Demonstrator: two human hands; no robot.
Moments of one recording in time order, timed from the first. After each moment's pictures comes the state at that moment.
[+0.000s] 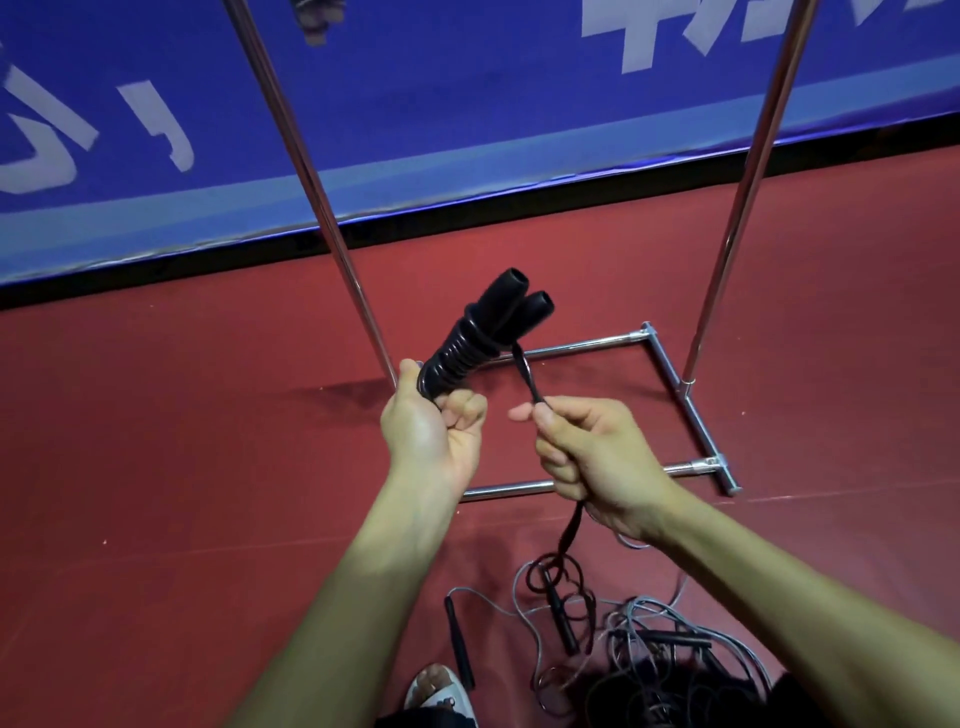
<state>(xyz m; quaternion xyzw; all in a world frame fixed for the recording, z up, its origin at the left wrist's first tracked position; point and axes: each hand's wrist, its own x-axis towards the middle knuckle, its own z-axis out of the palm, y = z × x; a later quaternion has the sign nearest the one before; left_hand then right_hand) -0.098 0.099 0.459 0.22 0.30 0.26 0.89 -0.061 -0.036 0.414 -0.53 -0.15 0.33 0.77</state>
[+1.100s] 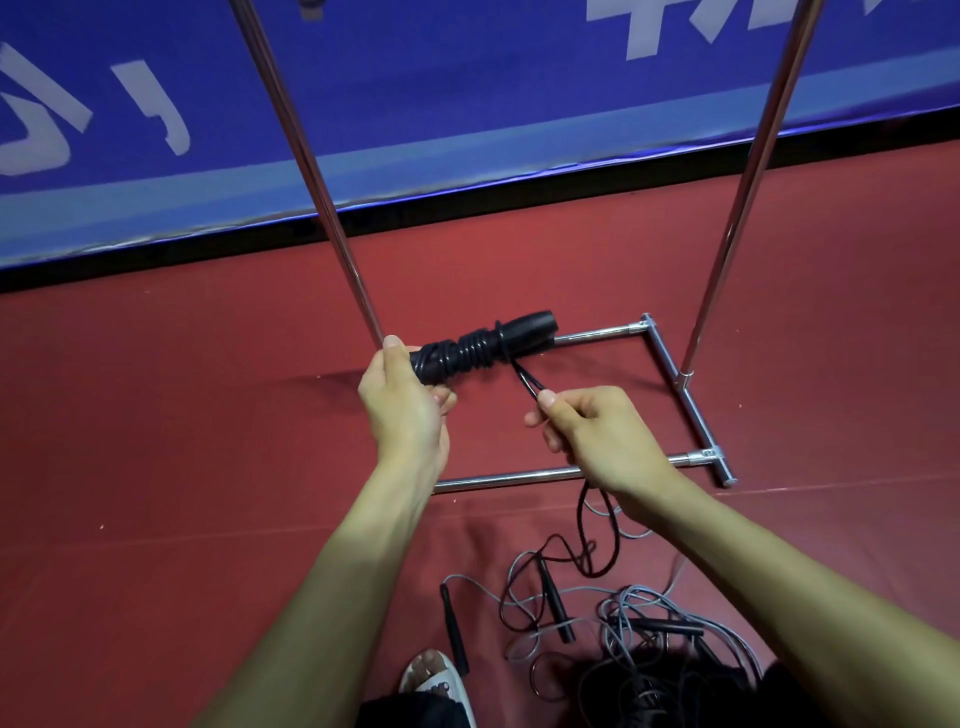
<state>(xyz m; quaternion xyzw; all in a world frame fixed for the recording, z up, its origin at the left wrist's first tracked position) -0.089 0.112 0.437 0.49 0.32 0.36 0.72 -0.053 -0.038 0.410 -0.76 -0.17 0.18 0.60</state>
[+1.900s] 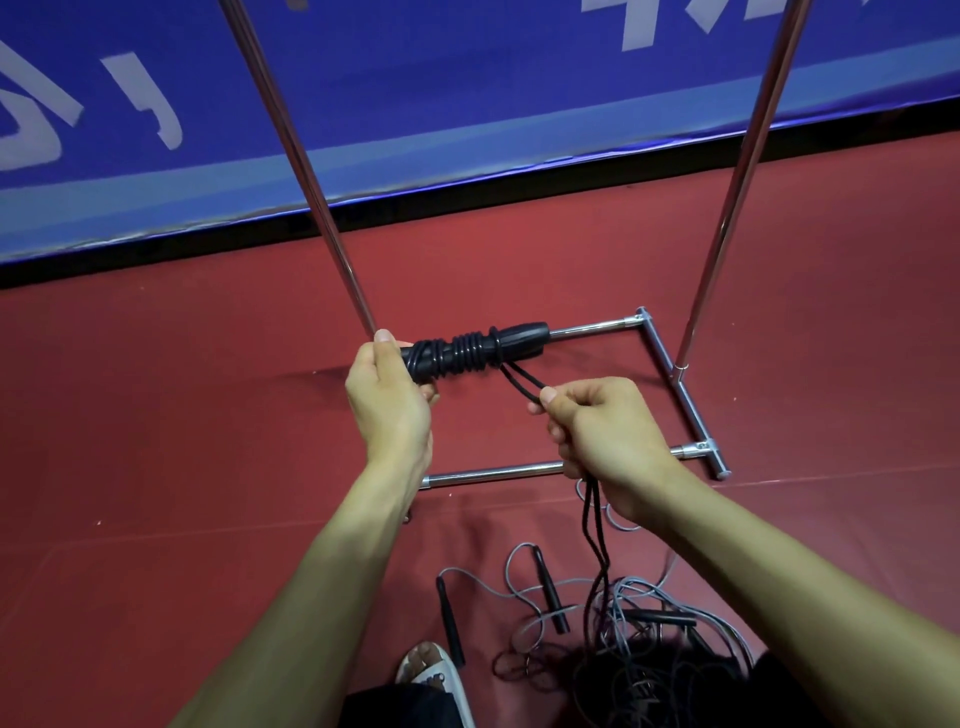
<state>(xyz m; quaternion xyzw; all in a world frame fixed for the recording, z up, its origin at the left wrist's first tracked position) -0.090 0.122 0.422 0.59 0.33 0.40 0.62 -0.059 -0.043 0.419 -0.72 -0.06 0.23 0.65</state>
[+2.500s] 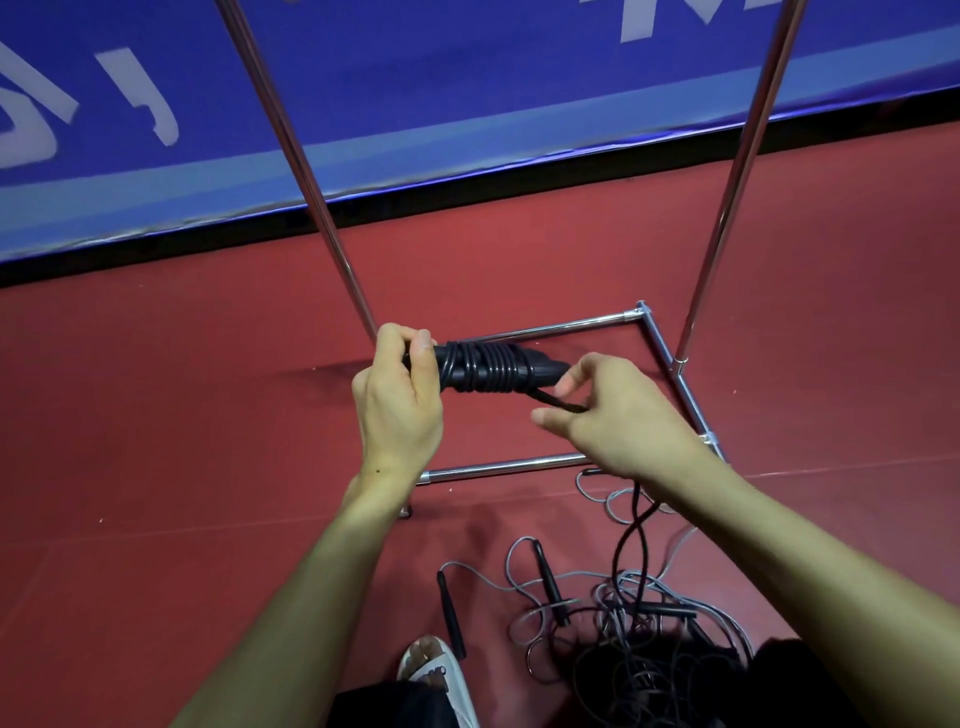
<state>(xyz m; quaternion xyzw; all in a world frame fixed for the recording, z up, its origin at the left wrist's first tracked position) -0.114 0.121 0.425 0.83 0.11 0.45 0.30 -0.057 -0.060 0.447 -0.88 -0.16 0.18 0.41</state>
